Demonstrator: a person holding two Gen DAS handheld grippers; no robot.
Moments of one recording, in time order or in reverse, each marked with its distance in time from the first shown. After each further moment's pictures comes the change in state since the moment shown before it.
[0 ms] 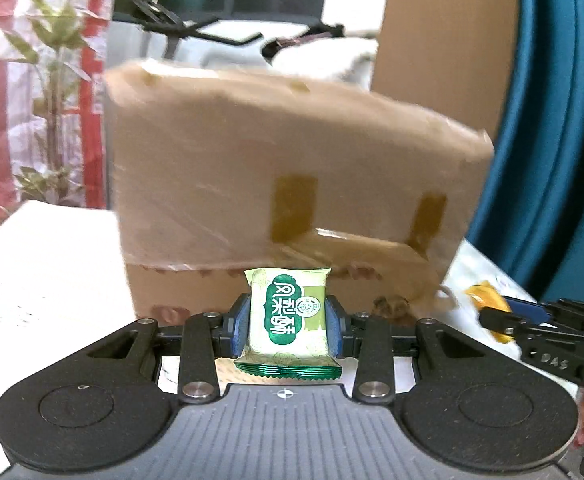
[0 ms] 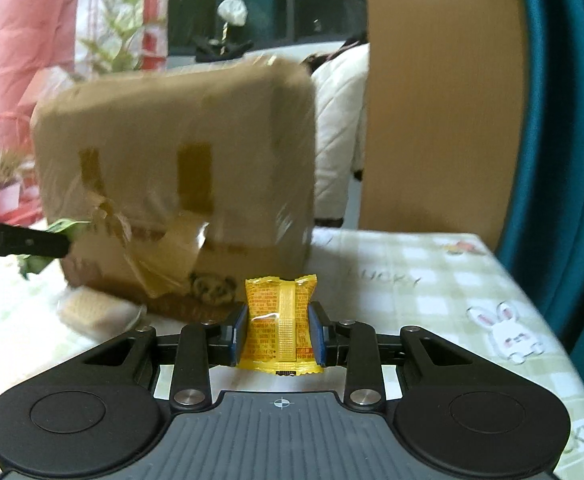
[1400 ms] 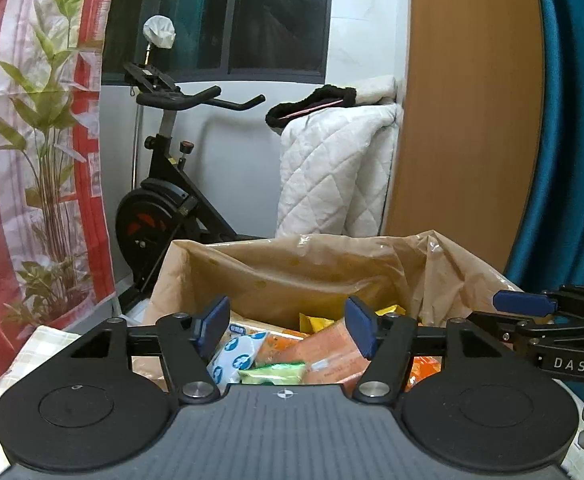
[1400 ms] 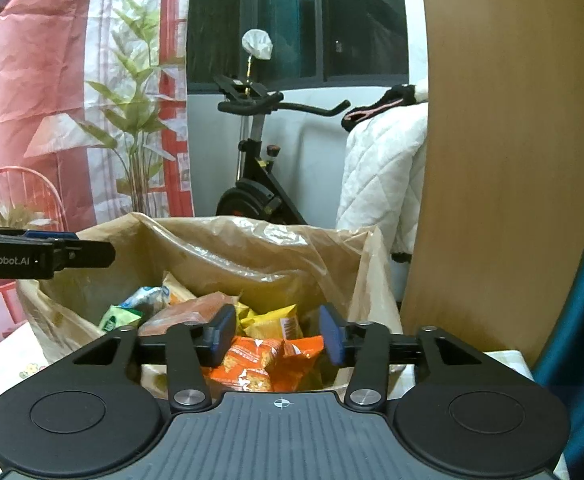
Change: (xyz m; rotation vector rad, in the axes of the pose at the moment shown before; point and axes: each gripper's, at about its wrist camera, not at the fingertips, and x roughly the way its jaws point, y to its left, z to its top) left arm 0.047 0.033 0.141 0.089 -0.105 0.005; right arm 0.059 0.040 0.159 -0.038 -0.057 0.091
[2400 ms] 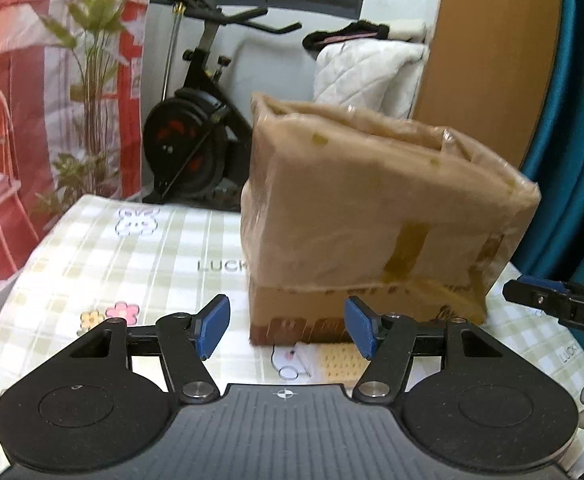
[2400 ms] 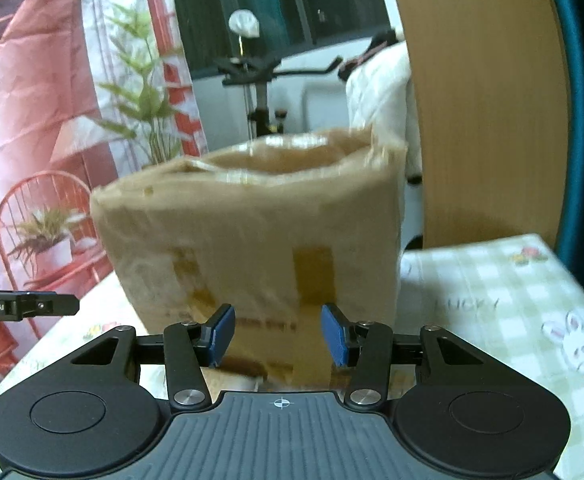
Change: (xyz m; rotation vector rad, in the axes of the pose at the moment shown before) left arm -0.077 0.044 -0.099 -0.120 0.214 0.020; right arm -0.059 0.020 -0.096 0.178 0.102 0.076
